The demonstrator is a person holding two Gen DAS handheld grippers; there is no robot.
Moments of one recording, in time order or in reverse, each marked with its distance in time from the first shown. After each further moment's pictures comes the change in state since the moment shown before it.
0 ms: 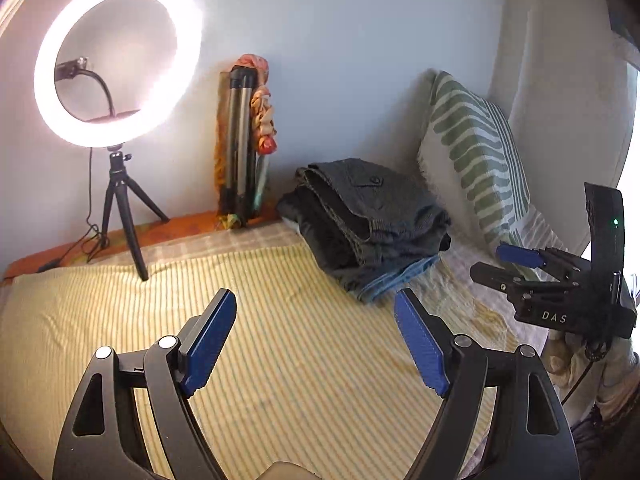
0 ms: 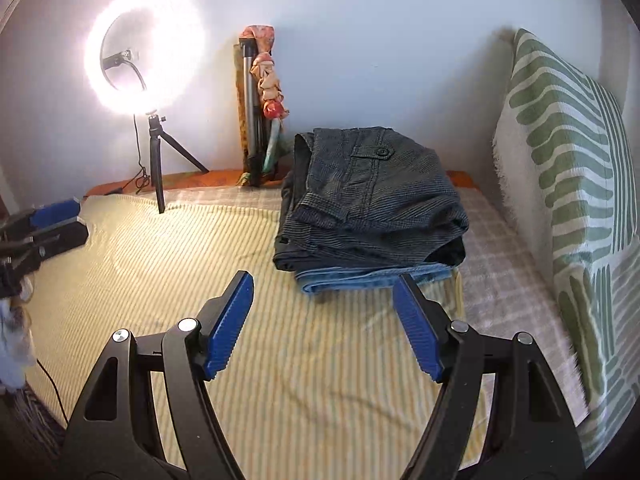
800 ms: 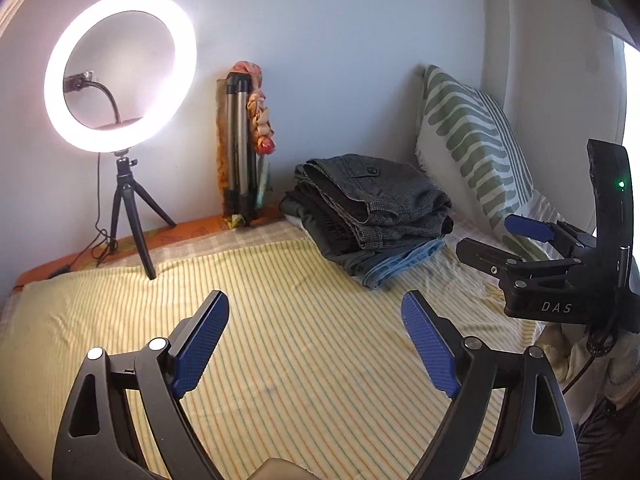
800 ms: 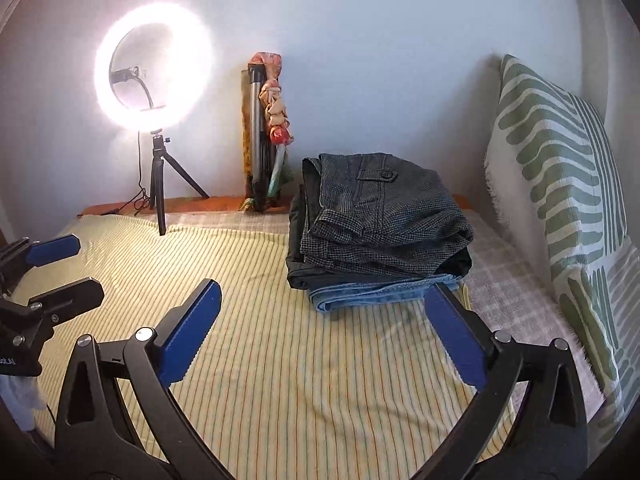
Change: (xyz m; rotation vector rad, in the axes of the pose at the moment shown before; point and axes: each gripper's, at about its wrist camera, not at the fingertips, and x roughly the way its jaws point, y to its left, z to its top) left arm -0.006 -0.013 -0.035 0.067 -0.055 0.035; right arm -0.006 0.033 -0.020 -0.003 -0.137 -0.055
